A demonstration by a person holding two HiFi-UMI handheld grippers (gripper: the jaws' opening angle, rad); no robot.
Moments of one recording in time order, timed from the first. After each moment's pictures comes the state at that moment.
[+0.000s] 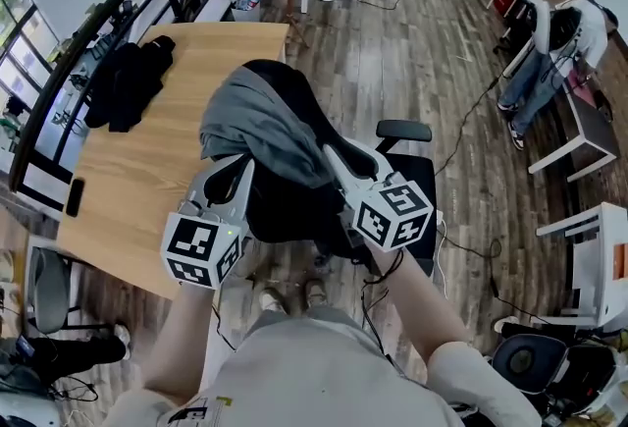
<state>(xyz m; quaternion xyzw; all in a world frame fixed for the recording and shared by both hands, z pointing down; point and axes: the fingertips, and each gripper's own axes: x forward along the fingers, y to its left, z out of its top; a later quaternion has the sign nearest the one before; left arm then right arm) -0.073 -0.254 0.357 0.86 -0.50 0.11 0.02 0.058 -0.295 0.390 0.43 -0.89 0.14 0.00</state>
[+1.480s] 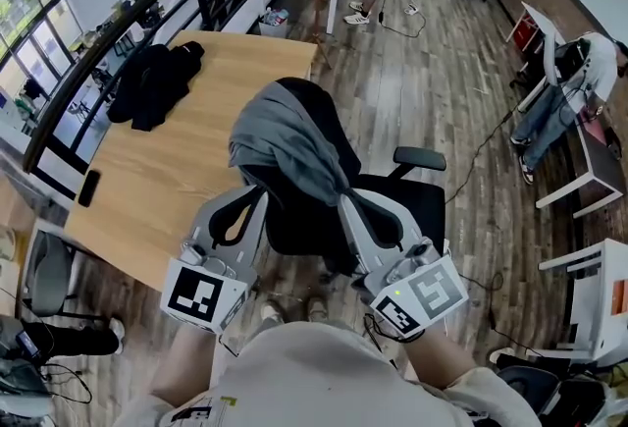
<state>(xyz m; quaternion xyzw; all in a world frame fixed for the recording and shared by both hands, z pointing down) -0.088 -0.194 0.288 0.86 -0.50 0.05 -0.05 0.018 -0.195 0.274 0.36 -0.93 0.04 -0.04</state>
